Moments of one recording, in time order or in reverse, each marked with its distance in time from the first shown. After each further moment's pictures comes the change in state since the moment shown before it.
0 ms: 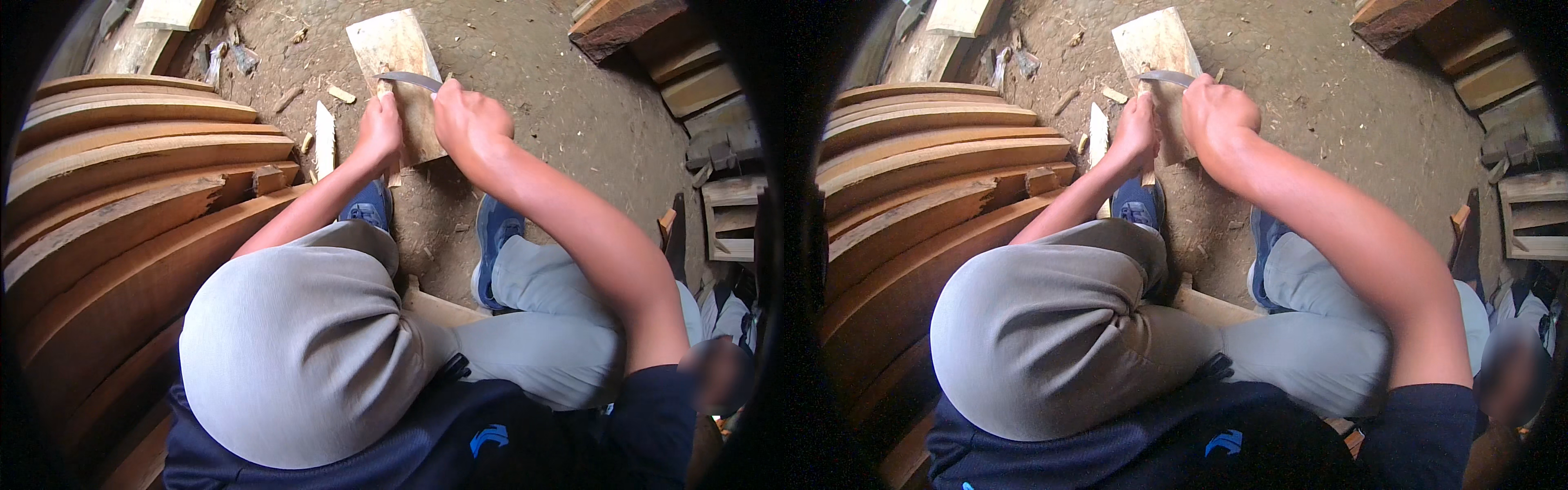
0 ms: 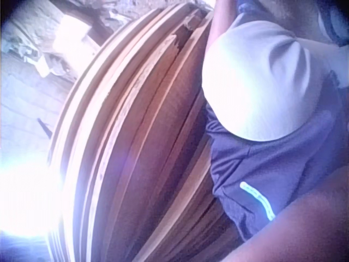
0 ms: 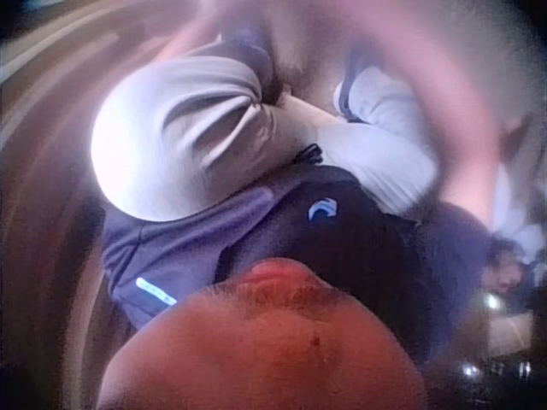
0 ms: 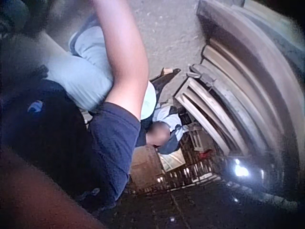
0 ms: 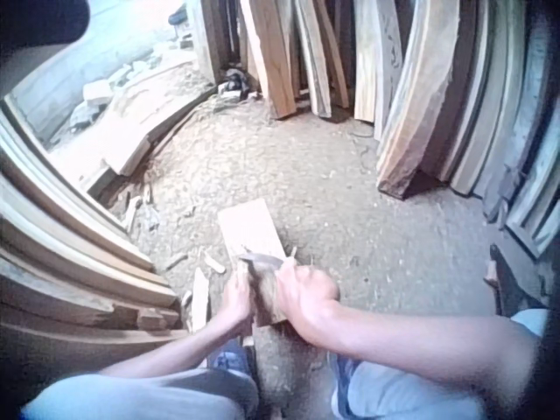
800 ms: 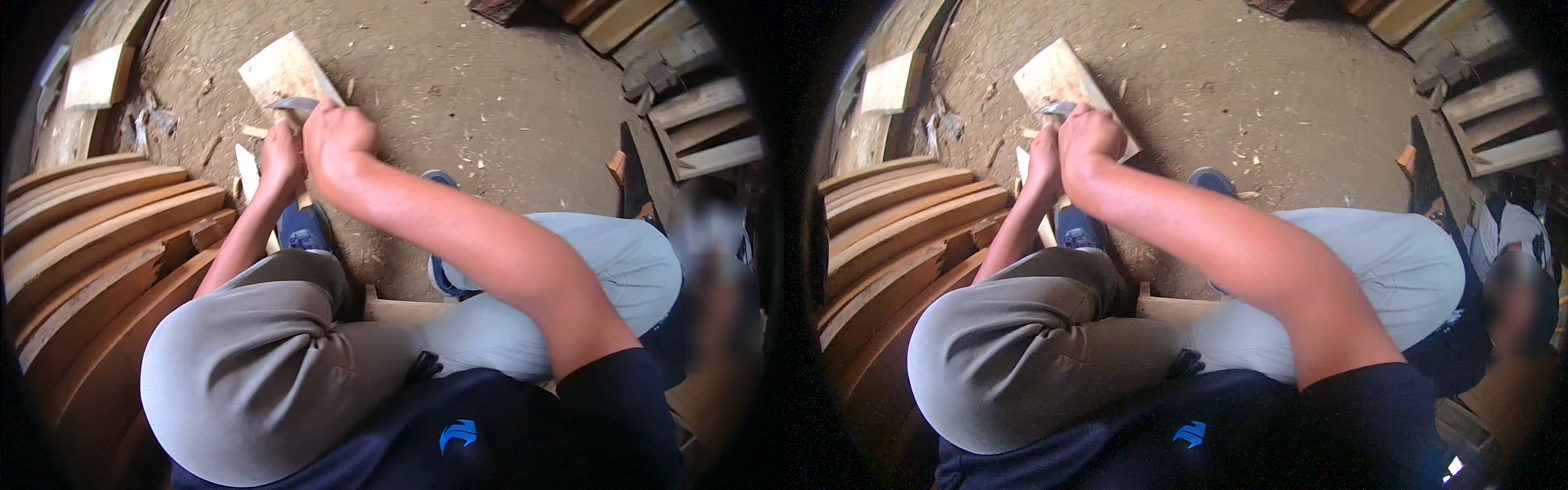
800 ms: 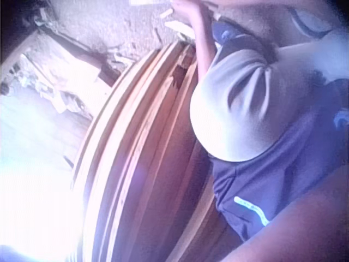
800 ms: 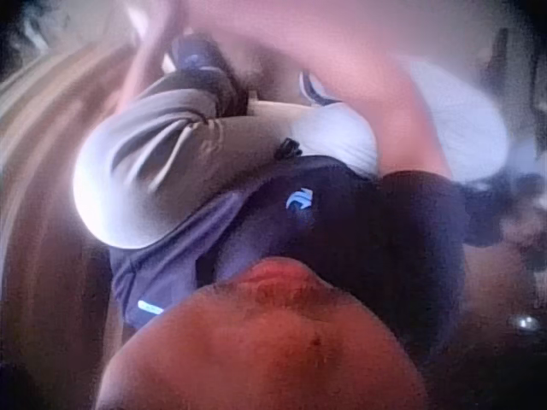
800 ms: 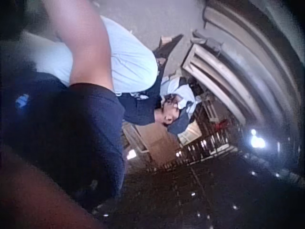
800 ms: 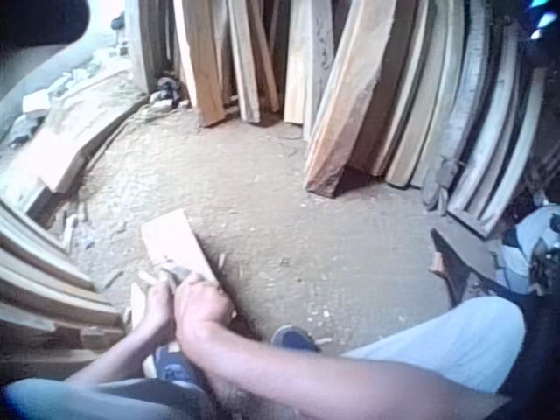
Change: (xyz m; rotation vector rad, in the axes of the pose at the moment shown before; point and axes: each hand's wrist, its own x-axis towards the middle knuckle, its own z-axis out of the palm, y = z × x) left_hand -0.011 0.028 -0.011 -0.005 -0.073 -0.048; right_hand -0.001 -0.046 0.004 -0.068 -0.021 0.206
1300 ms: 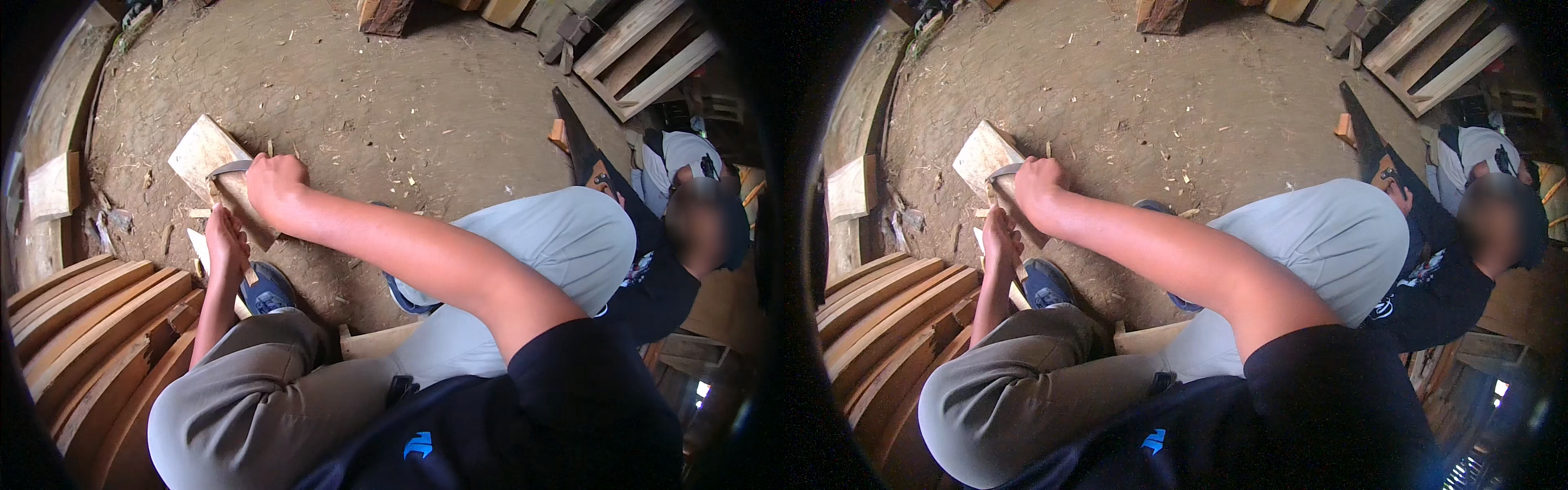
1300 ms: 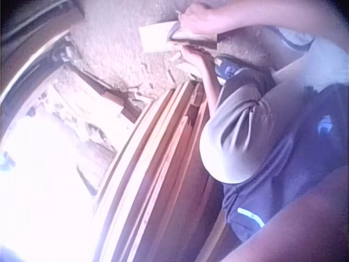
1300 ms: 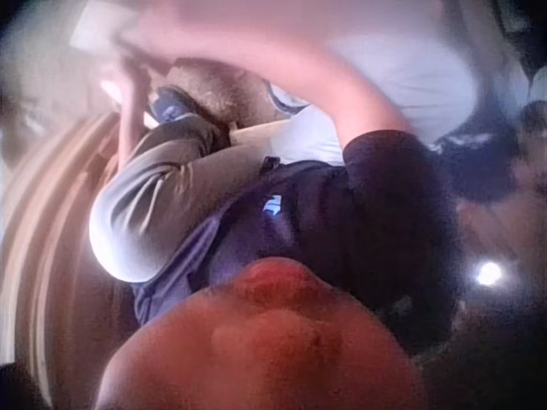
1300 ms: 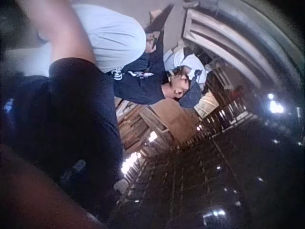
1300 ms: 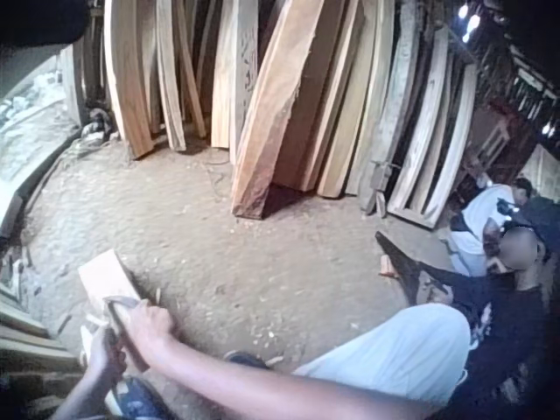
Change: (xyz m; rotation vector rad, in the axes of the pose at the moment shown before) left_hand -0.016 0.019 0.017 -0.283 -0.002 -0.288; right_hand 0.033 0.053 0.024 0.241 -0.051 0.015
